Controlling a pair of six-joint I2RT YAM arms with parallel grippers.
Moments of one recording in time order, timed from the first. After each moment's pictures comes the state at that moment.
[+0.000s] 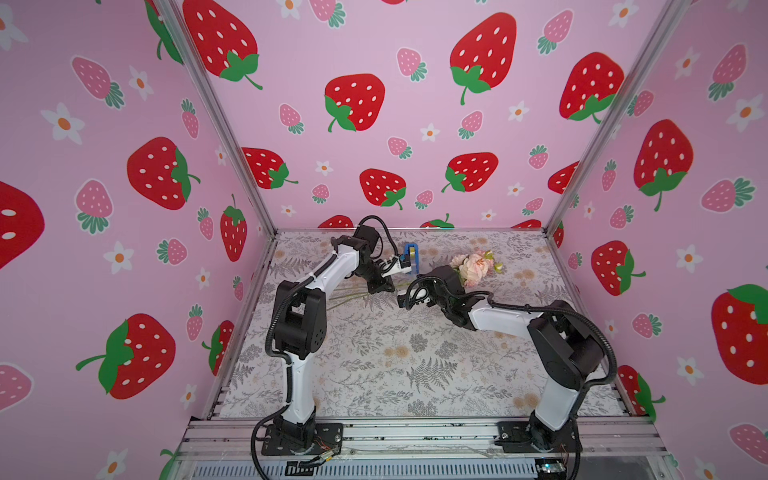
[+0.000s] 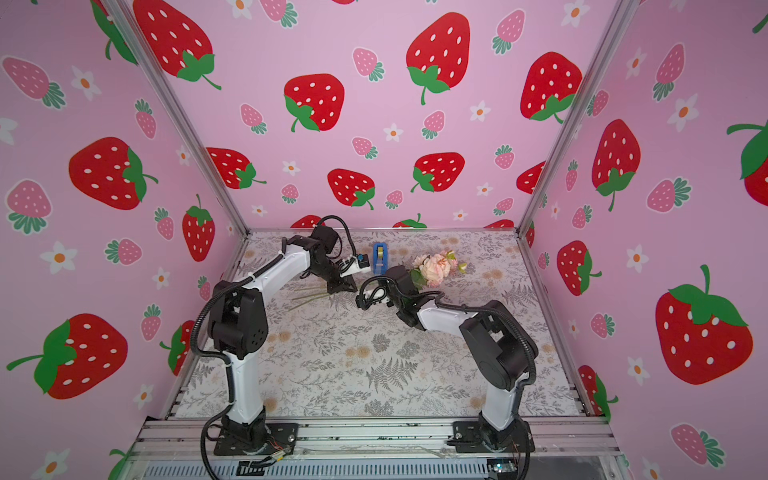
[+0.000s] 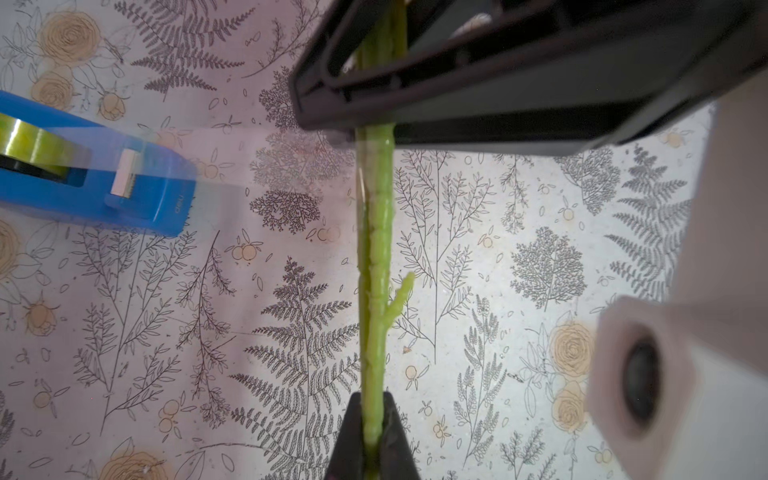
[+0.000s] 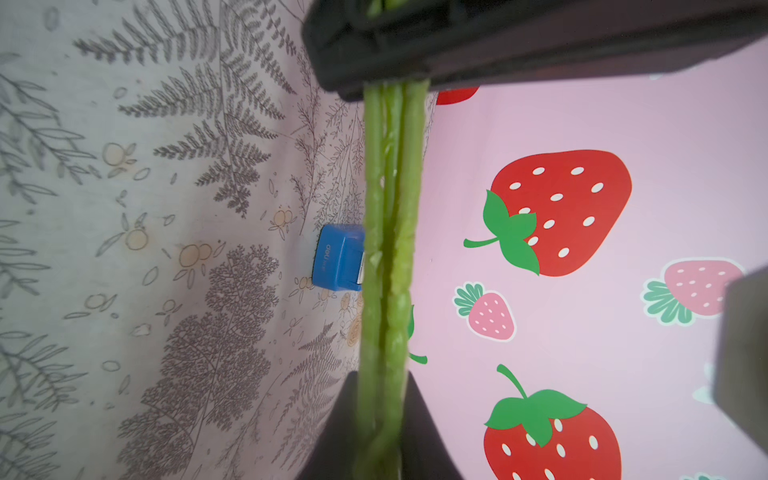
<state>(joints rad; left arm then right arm) -0.34 2.06 1.75 -0.99 0.52 0.98 0.79 1.78 1.01 0.32 0.16 -1.47</state>
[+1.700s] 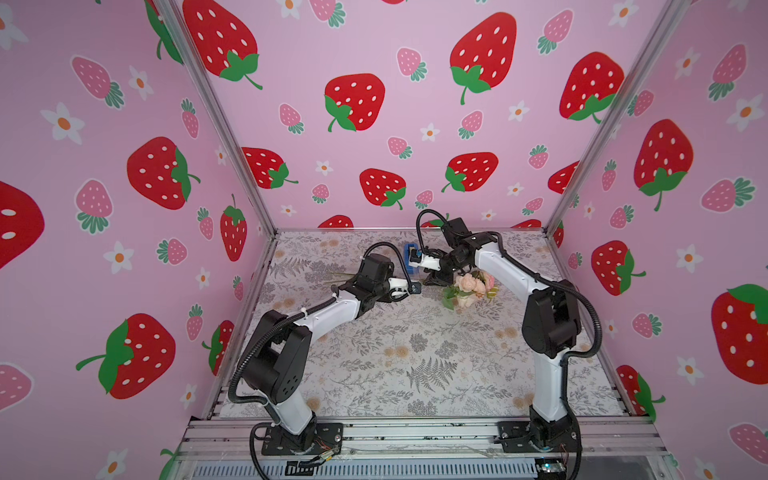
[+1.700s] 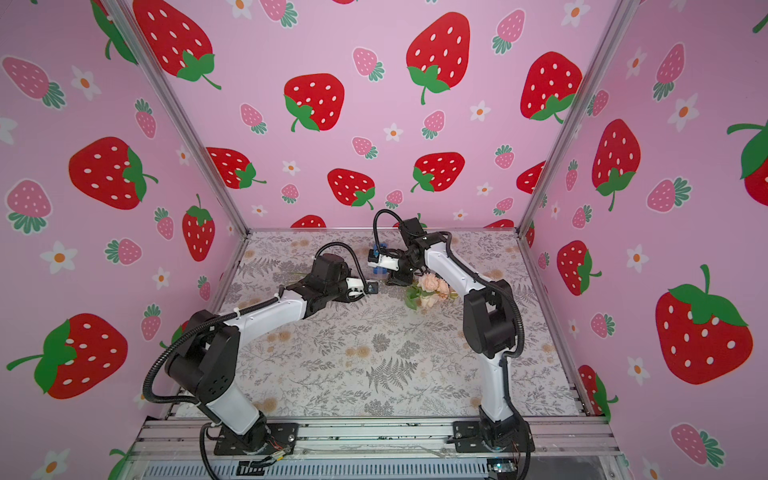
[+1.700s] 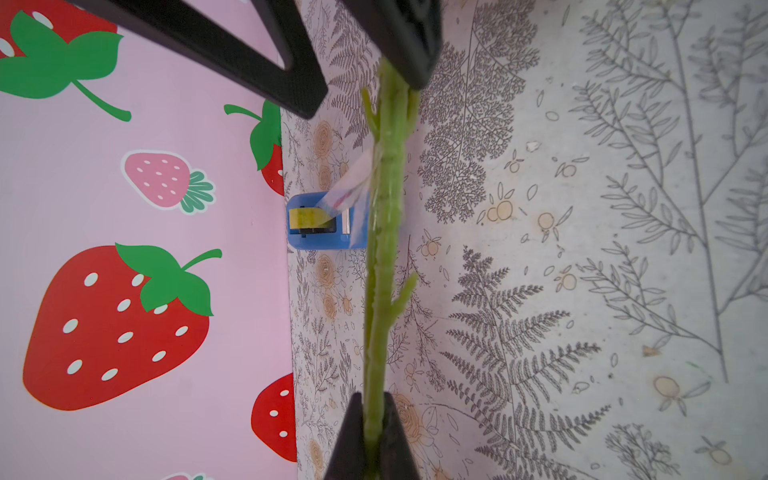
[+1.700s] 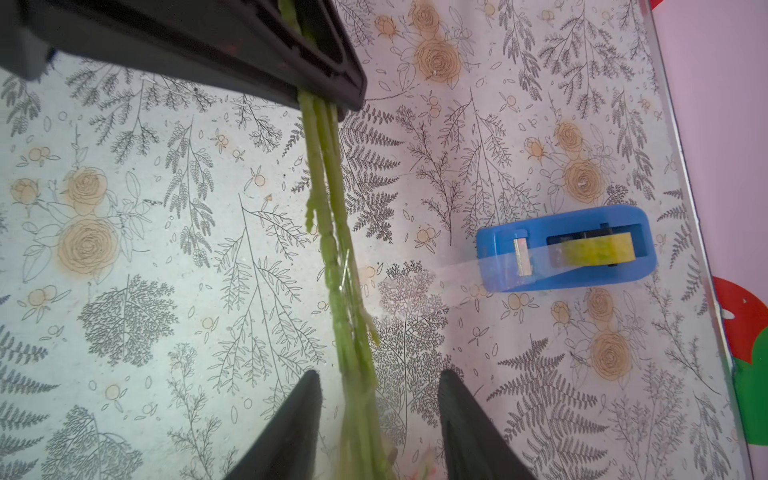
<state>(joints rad) -0.52 1.69 1.09 -0.05 -0.04 1.28 0.55 2.06 1.82 -0.87 -0.44 -0.98</state>
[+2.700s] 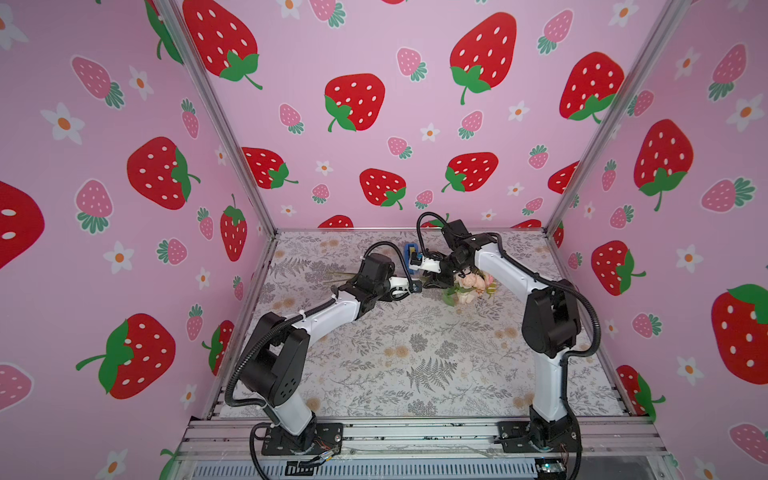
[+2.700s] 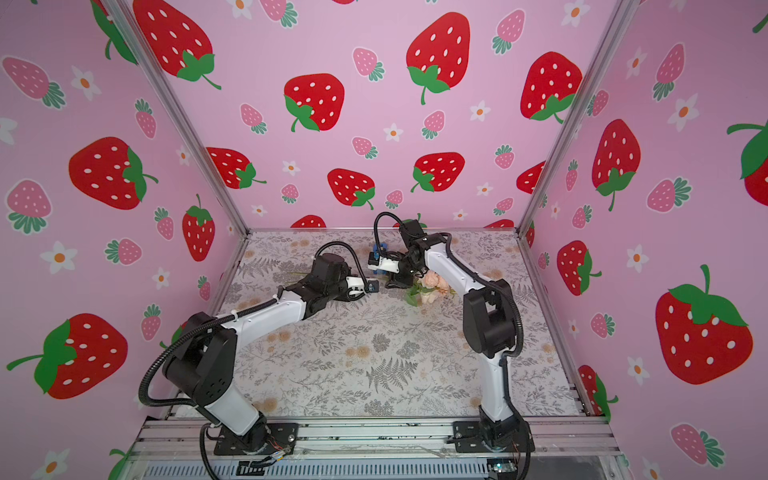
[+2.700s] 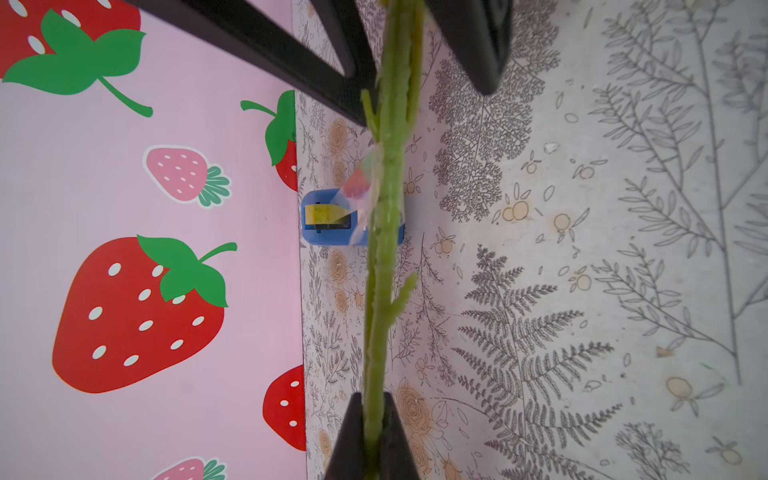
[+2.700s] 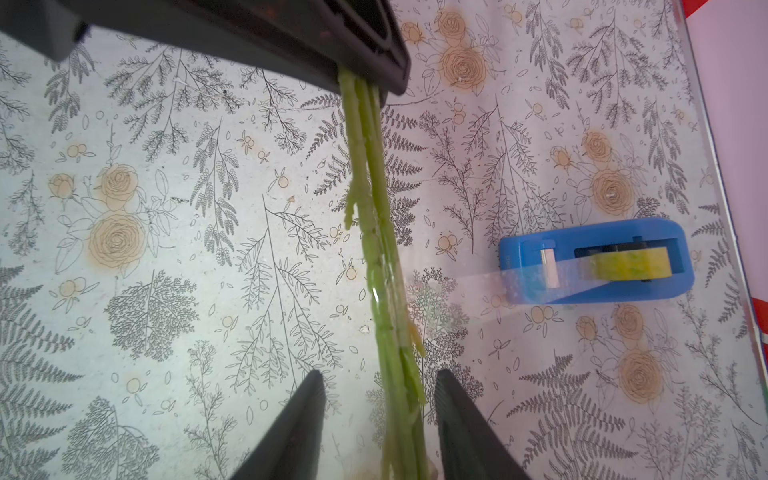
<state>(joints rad) -0.53 1.67 1.09 -0.04 -0.07 1.27 0.55 2.06 1.81 -0.88 -0.47 -1.01</state>
